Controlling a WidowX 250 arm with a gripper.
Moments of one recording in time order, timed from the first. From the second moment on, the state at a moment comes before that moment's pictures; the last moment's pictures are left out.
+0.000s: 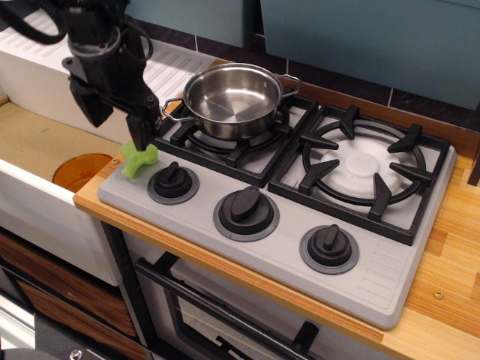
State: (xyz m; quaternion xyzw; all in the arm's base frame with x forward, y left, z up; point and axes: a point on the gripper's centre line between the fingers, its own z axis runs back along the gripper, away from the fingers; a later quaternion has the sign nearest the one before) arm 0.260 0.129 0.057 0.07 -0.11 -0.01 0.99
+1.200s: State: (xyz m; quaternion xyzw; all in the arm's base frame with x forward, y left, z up) arm 0.266 0.125 0.019 0.01 -0.15 0.01 0.99
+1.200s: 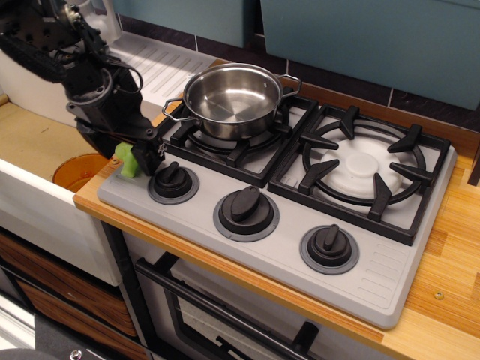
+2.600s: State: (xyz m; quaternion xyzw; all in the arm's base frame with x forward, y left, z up) arm 0.308 0.112 0.109 0.01 -0.07 0.04 1.00
